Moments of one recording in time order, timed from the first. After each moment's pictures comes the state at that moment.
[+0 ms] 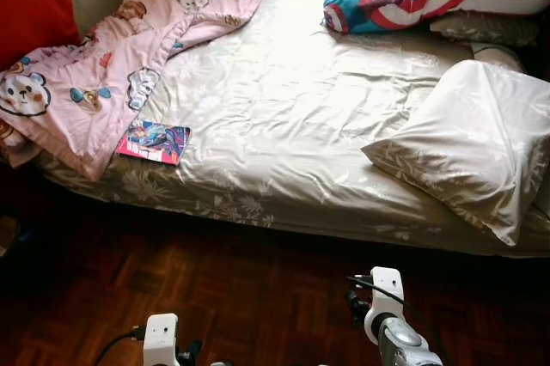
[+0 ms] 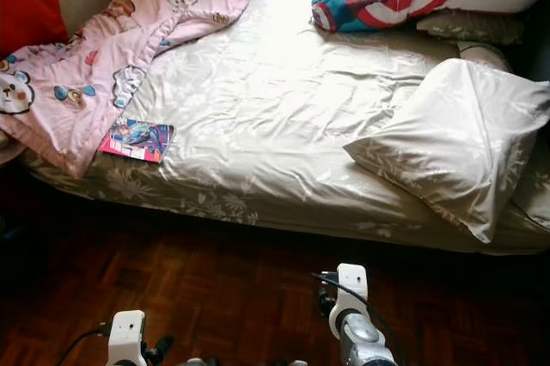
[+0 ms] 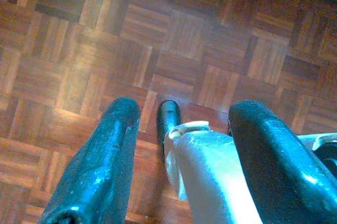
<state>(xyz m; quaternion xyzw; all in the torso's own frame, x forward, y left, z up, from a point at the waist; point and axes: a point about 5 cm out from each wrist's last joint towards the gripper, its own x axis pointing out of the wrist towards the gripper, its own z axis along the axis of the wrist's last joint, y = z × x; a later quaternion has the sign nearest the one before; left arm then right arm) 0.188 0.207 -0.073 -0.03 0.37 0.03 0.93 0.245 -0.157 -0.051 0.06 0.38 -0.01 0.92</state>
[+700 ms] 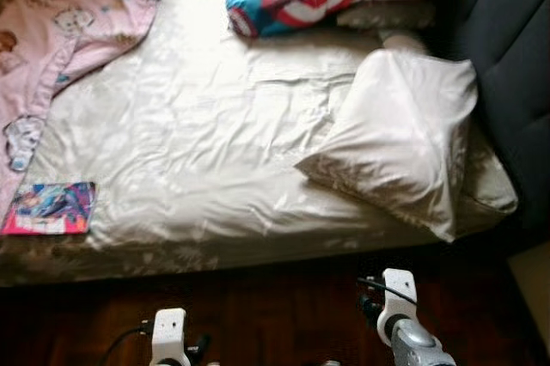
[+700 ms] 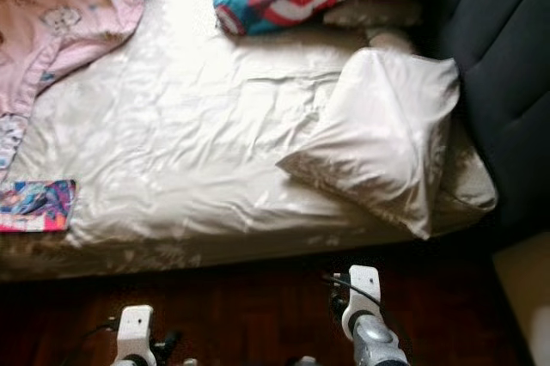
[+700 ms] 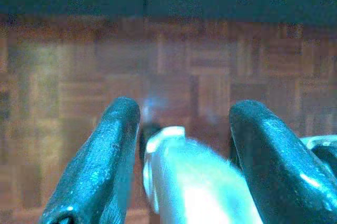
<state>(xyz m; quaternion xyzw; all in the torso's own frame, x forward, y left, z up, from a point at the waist) 0.194 0.197 -0.071 -0.04 0.36 0.02 0.93 0.247 -0.172 -0.048 0.05 0.37 -0.02 0.93</state>
